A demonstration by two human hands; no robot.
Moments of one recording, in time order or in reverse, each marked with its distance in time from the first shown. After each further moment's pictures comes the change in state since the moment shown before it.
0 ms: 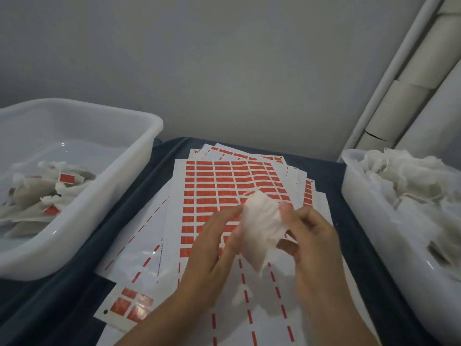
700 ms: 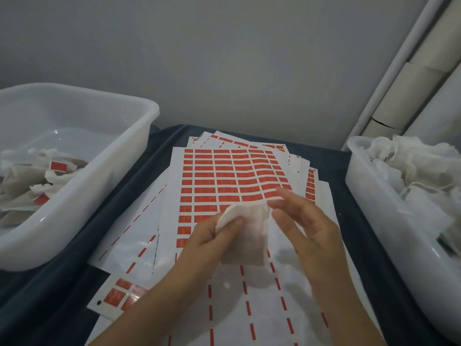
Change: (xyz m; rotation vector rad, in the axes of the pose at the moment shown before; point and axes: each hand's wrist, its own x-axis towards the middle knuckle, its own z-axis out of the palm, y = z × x) left_hand 0.002 0.006 -0.003 -0.360 -0.034 -0.344; right_hand 0.007 0.017 -0.016 -0.334 -0.167 -0.201
